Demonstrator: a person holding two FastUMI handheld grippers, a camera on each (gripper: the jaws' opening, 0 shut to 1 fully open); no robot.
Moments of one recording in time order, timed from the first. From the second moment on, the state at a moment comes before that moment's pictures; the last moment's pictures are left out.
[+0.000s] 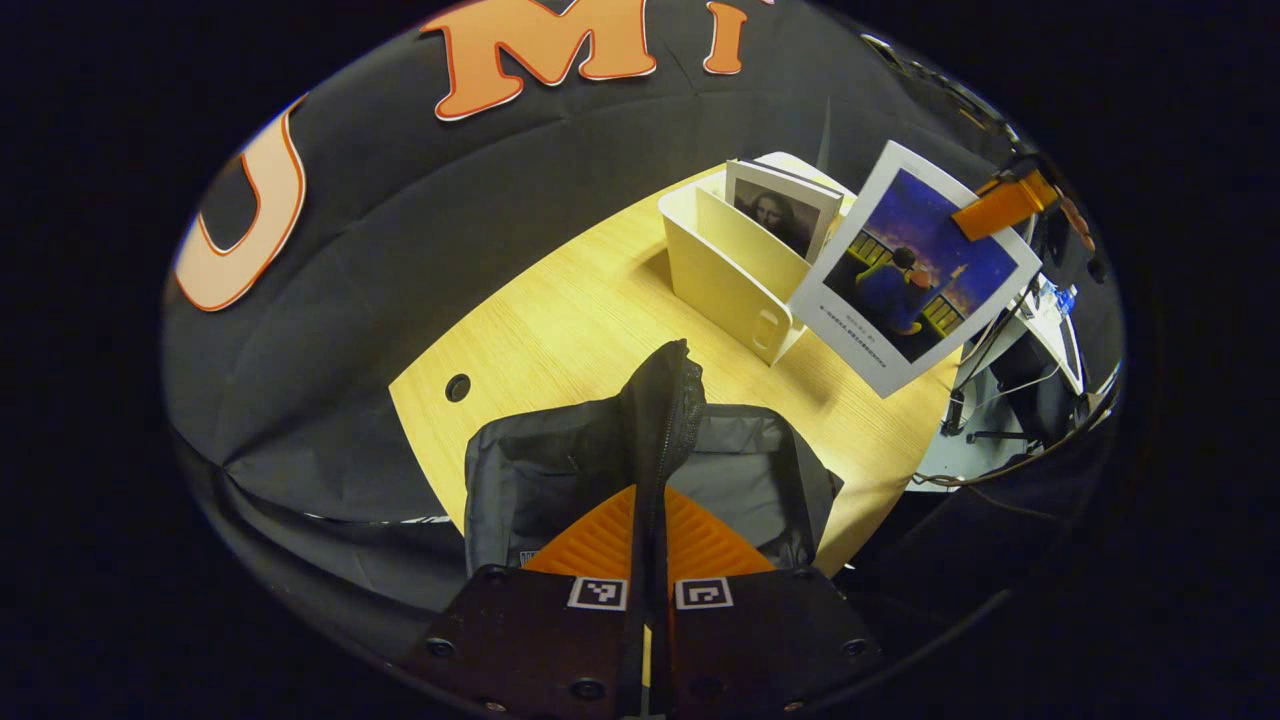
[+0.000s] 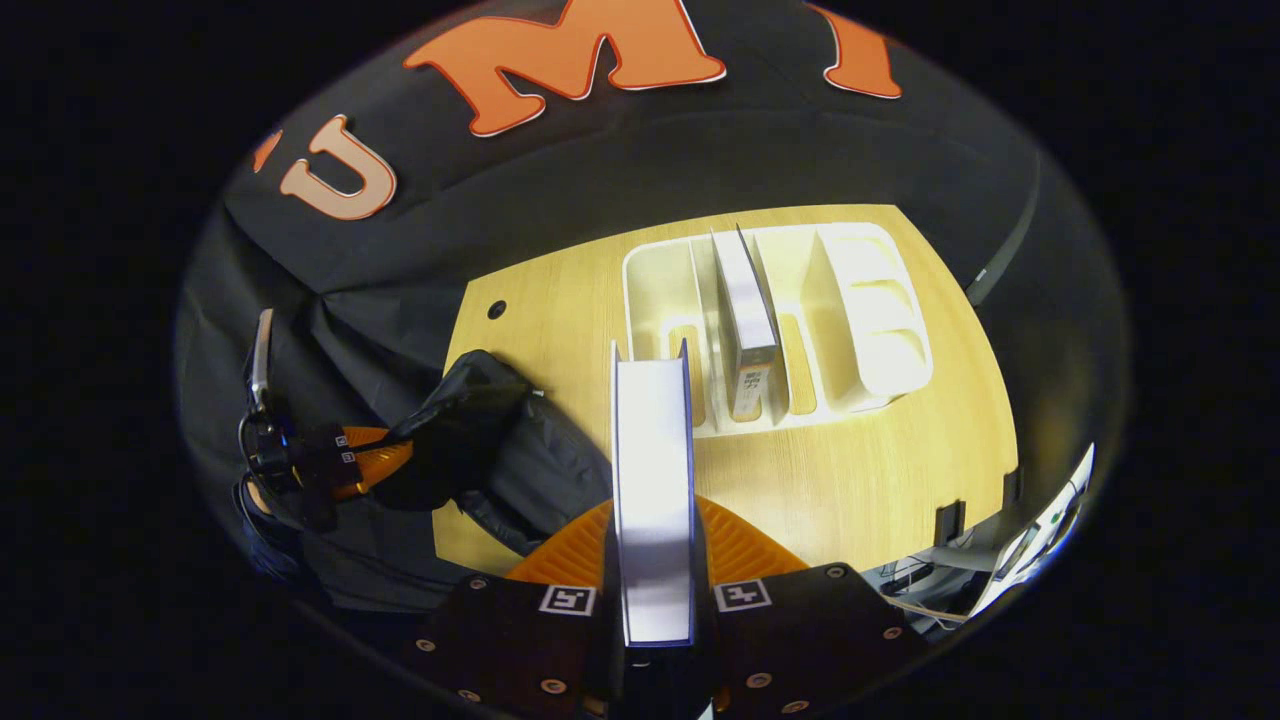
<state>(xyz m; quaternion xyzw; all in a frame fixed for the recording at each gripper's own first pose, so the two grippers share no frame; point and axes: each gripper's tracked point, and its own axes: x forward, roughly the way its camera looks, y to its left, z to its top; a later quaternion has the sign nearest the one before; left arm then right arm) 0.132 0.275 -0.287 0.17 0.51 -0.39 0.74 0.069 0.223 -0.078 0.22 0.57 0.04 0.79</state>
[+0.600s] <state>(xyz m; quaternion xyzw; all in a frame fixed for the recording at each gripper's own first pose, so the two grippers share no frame) 0.128 0.261 -0.281 0.15 0.50 -0.39 0.75 0.052 0.335 -0.101 0.44 0.52 0.10 0.73</state>
